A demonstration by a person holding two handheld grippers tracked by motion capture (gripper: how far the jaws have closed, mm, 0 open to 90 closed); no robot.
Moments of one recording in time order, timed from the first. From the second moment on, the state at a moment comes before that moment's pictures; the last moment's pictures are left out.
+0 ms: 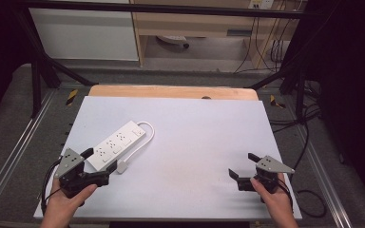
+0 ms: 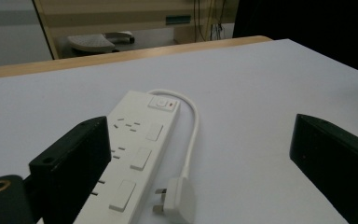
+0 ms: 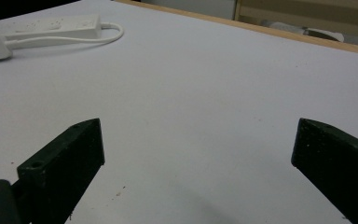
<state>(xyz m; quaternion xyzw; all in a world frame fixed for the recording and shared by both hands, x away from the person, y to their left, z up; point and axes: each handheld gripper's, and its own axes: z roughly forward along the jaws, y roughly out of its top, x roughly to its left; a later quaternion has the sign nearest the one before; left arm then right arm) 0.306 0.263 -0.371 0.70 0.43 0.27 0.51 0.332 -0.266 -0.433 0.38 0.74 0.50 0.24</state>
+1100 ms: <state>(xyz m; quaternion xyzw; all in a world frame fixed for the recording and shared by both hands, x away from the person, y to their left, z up) 0.348 0.230 -0.347 0.69 0.43 0.26 0.52 0.333 -0.267 -0.434 0.38 0.74 0.50 0.24</state>
